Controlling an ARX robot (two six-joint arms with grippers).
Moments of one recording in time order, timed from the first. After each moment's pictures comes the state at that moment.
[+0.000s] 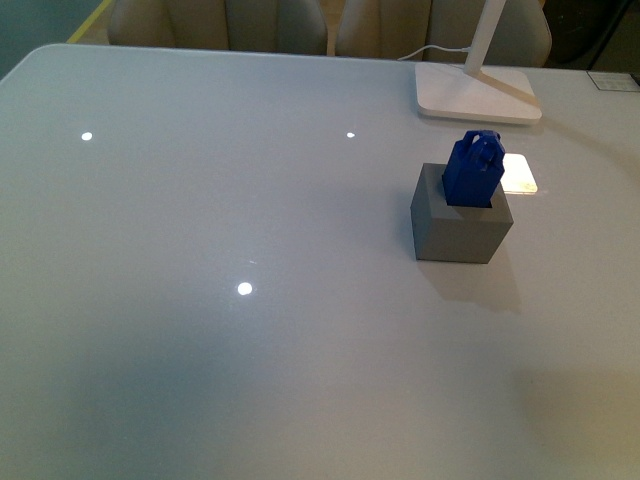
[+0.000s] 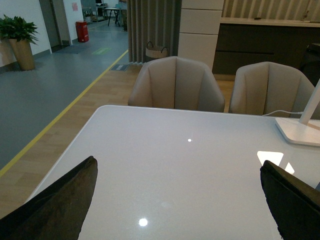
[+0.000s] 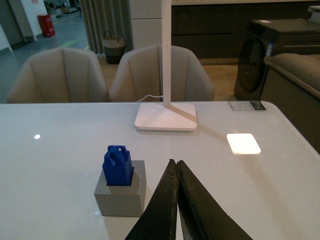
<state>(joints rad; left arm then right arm) 0.00 0.00 0.01 0.00 0.00 0.00 0.00 0.50 0.02 0.49 0.00 0.00</state>
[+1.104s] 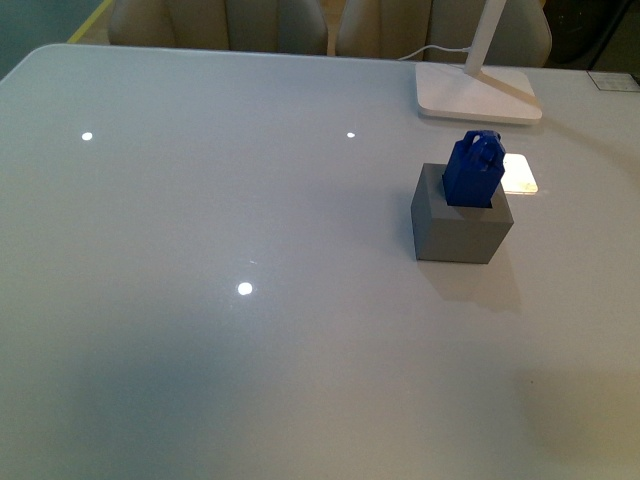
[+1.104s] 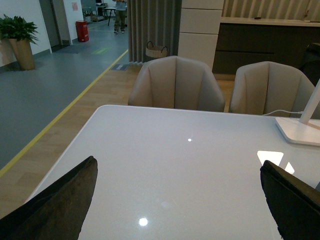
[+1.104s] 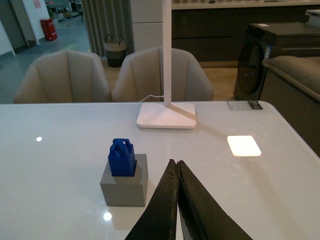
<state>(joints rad) 0.00 0.00 0.01 0.00 0.00 0.00 0.00 0.01 0.02 0.00 0.00 0.00</state>
